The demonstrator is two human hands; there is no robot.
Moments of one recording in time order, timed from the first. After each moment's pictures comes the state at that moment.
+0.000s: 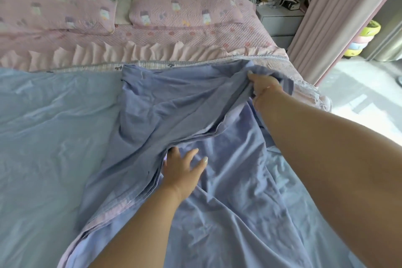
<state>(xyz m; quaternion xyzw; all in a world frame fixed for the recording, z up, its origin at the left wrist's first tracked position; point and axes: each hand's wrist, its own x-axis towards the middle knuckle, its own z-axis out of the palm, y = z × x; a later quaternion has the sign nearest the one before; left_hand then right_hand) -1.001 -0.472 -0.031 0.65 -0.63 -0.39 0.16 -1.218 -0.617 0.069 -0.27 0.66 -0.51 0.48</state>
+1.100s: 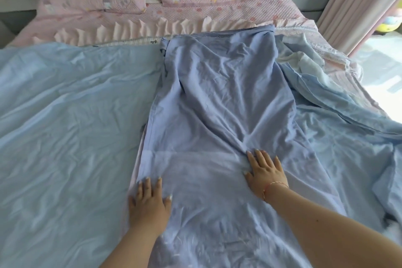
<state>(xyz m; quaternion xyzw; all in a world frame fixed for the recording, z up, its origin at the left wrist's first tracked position) -0.817 -0.280 -0.098 0.75 -0.61 -0.21 -0.18 -1.123 -0.329 -0.103 -0.67 0.71 0.13 0.17</state>
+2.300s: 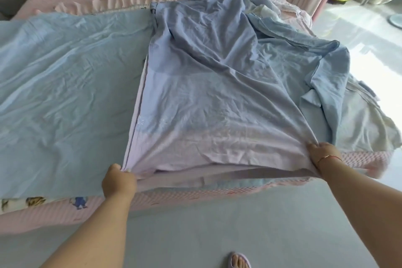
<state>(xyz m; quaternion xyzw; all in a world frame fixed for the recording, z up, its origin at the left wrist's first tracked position) -0.752 -0.009 -0.052 0.88 -0.40 -0.23 0.12 -1.230 0.007 -0.061 -0.27 0.91 -0.13 0.29</state>
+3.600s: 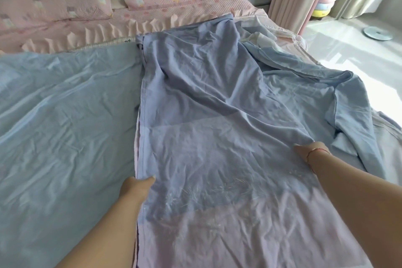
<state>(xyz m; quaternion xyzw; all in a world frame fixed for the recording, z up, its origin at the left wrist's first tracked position) -0.757 -0.224 -0.063 0.82 -0.36 -0.42 0.14 -1.194 -0.184 -0.060 -0.16 0.94 -0.12 0.29</state>
